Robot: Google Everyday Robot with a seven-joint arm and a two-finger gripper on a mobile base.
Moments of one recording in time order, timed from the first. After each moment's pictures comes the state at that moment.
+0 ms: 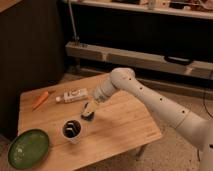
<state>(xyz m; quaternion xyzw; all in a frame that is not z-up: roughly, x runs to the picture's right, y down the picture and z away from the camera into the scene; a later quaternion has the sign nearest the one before) -0.090 0.068 0.759 0.31 -0.34 -0.86 0.20</state>
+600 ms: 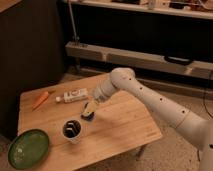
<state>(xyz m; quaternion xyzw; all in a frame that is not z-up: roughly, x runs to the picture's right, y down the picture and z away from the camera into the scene) -0.090 0.067 0.758 0.31 -0.34 -0.87 0.20</state>
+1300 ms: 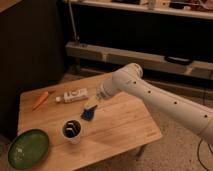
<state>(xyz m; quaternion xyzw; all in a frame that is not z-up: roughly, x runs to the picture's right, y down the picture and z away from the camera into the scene) -0.054 0.034 0.720 0.21 -0.27 -0.87 0.36</state>
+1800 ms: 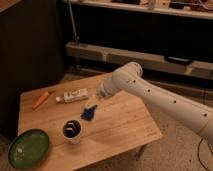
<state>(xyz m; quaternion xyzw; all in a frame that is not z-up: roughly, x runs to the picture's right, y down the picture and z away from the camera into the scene) -0.057 0.024 0.728 0.18 -0.28 -0.86 0.39</state>
